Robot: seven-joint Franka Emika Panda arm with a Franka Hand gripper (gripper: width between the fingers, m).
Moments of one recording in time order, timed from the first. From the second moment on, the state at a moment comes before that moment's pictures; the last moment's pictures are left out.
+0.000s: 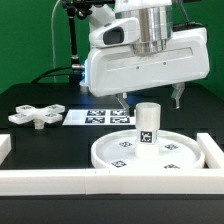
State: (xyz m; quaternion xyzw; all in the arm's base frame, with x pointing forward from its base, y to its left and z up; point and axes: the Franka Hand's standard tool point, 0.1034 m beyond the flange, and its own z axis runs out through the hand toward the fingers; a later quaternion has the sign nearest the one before) arm 0.564 0.042 0.084 -0.99 -0.12 -0.02 0.05
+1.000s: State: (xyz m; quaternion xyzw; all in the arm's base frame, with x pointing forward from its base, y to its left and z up) arm 0.567 0.047 0.080 -0.87 -0.50 -0.02 0.00
